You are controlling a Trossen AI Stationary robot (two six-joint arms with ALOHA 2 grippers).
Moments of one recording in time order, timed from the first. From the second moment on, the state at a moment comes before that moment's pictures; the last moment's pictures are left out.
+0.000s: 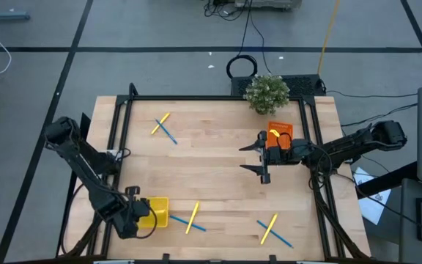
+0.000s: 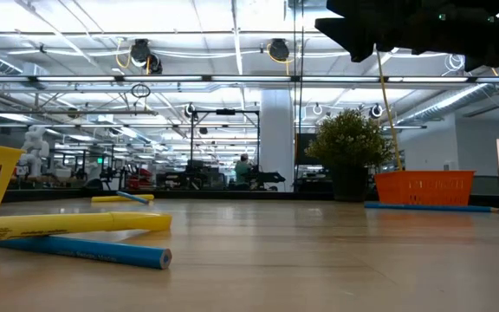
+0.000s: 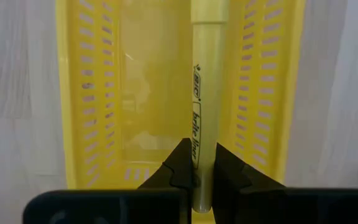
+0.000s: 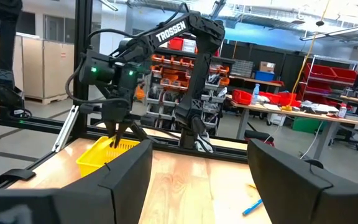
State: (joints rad) left arm -0.94 1.42 0.86 -0.82 -0.08 -1.01; right arm 0.10 1.16 0.34 0.95 0.03 -0.14
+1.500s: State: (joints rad) left arm -0.39 1.01 0.81 -0.41 -0.50 0.02; right arm 0.10 1.16 0.34 0.92 0.03 -0.12
